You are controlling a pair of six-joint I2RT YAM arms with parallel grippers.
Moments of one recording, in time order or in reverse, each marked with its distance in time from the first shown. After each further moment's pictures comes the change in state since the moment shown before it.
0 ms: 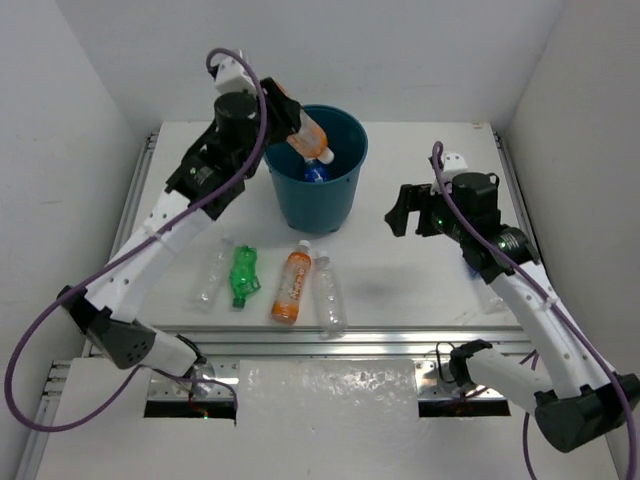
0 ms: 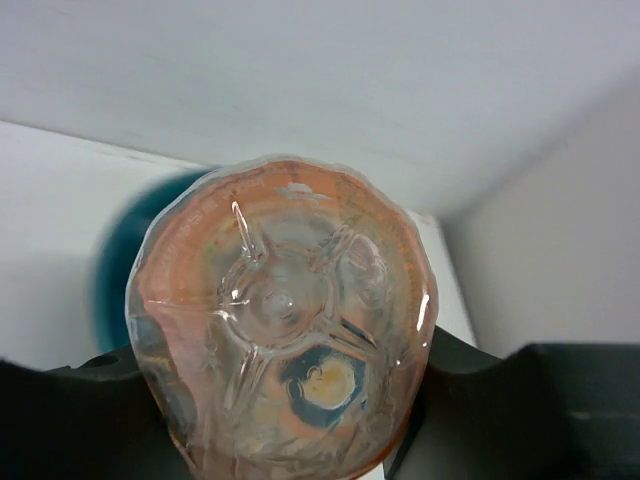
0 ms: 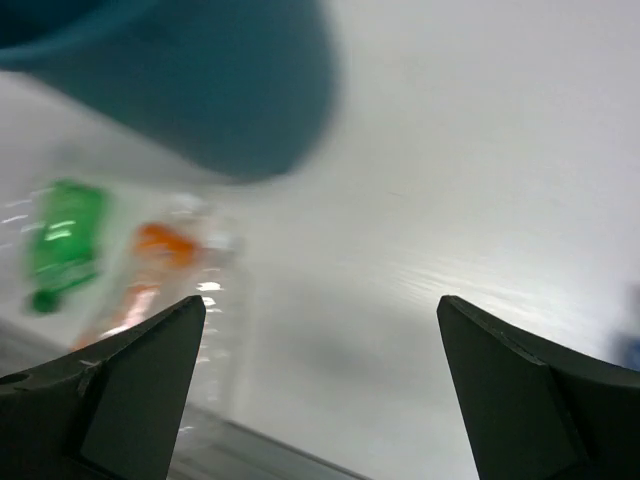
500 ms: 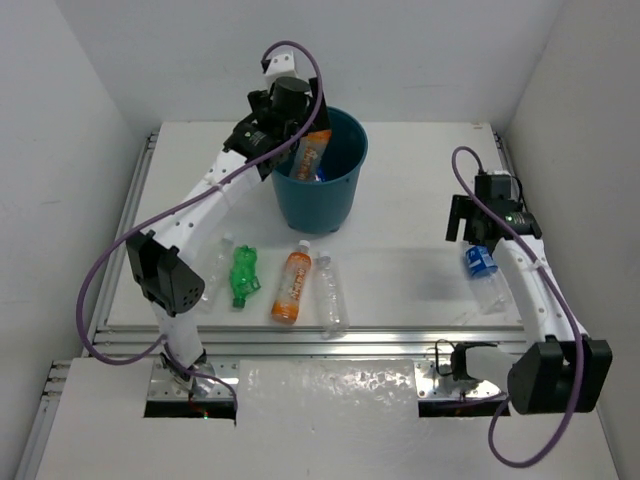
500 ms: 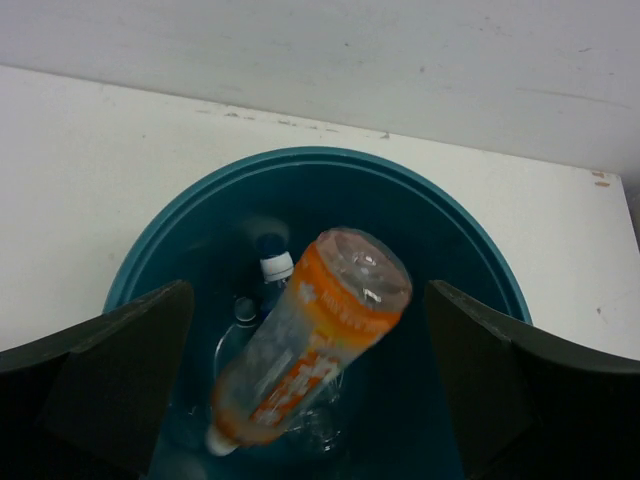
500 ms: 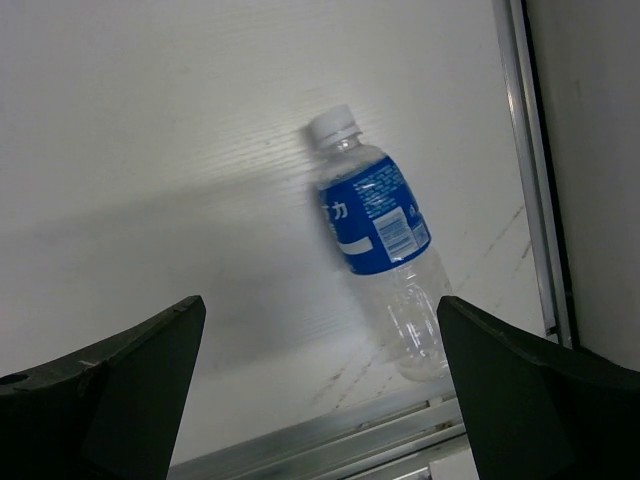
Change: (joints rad) left arm 0.065 0.423 0.343 -0.181 -0.167 0.117; right arm -0.312 0.169 0.000 -0.251 0.465 -0.118
